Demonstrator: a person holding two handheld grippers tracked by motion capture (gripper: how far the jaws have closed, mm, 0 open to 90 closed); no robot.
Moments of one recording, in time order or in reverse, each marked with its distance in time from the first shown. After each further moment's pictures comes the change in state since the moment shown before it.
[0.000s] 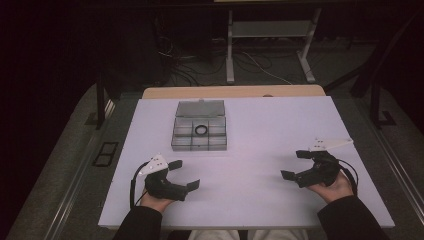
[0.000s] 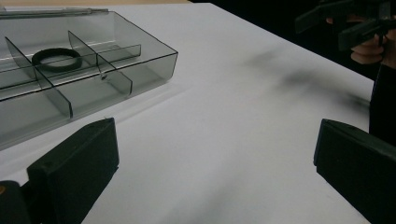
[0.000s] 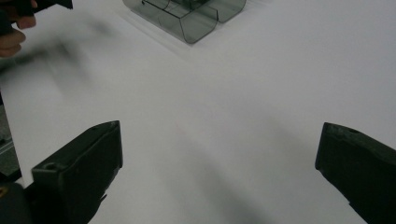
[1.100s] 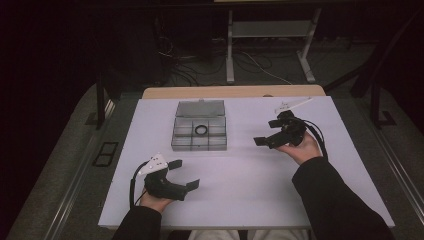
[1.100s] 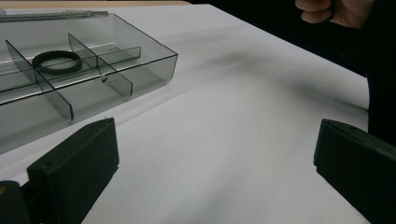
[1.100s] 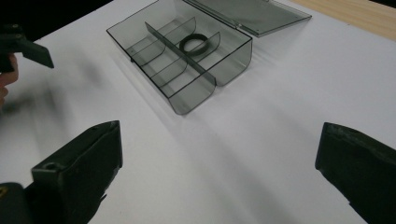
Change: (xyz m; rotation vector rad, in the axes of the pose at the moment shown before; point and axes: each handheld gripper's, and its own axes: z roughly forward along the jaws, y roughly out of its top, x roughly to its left) left arm 0.001 0.001 0.000 -0.003 -0.005 0.004; right arm -0.020 0.101 0.064 0.049 0.056 -0.021
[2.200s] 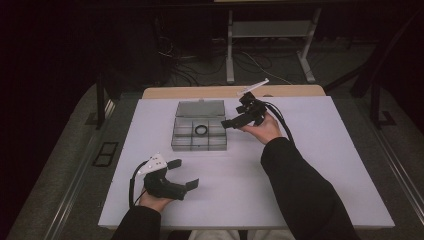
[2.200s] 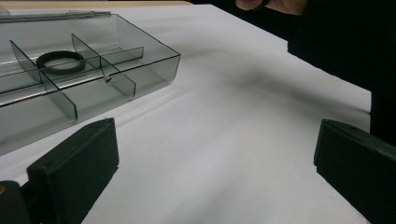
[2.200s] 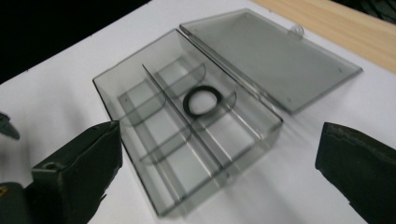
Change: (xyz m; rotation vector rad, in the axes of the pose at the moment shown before) left arm 0.002 0.001 -0.001 0.006 0.005 0.008; right arm -0.004 0.072 0.091 0.035 0.060 -0.021
